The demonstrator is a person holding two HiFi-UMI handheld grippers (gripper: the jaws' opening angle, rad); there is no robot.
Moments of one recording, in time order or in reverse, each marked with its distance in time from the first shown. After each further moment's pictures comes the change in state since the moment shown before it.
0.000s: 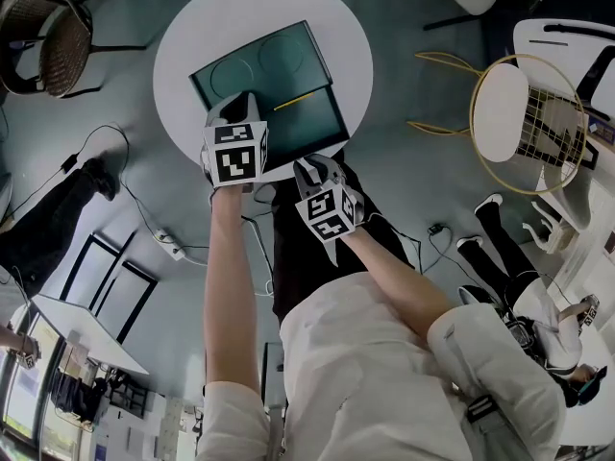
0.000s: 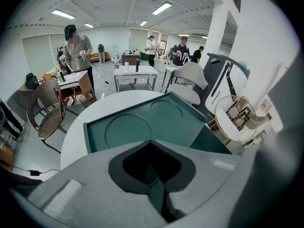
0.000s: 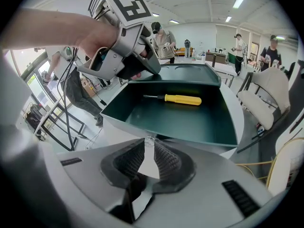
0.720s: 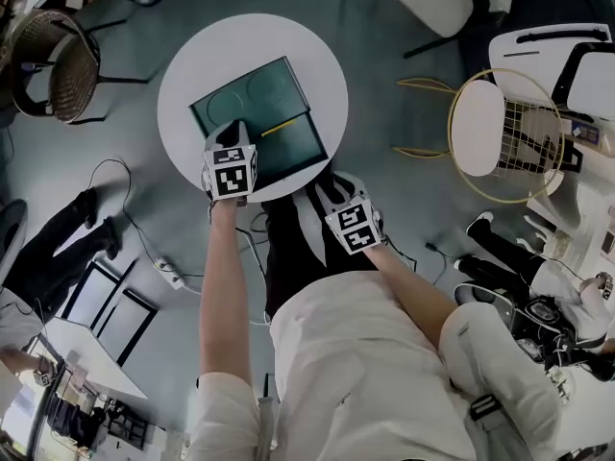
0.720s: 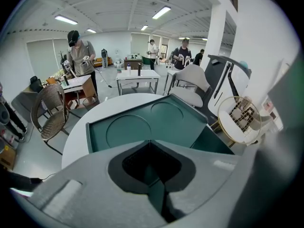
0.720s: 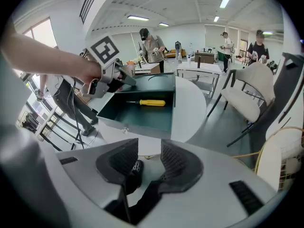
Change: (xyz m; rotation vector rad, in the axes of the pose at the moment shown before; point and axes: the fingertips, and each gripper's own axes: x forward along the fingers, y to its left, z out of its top) left arm -0.003 0.002 -0.006 -0.001 -0.051 0.036; right arm -0.074 -0.060 -0.022 0.081 -0.027 -0.049
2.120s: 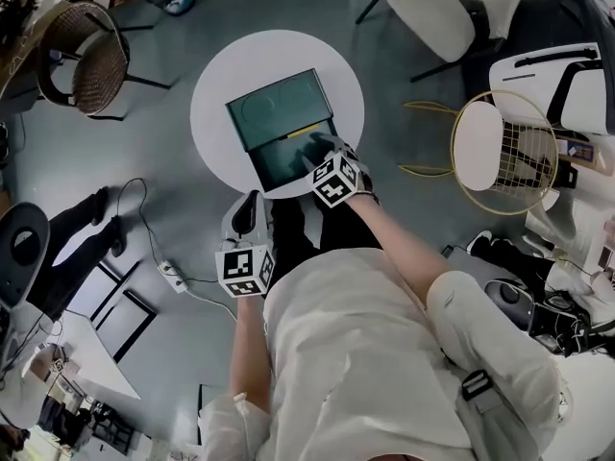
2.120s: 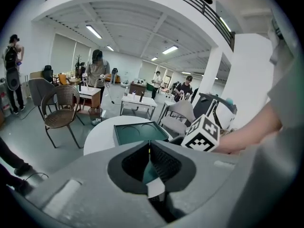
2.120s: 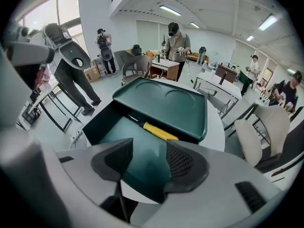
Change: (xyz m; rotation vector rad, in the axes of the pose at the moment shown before) left arm -0.213 -0.032 -0.032 -0.181 -0.347 -0.078; right arm 0.057 0.022 0.096 -0.323 0.076 -0.010
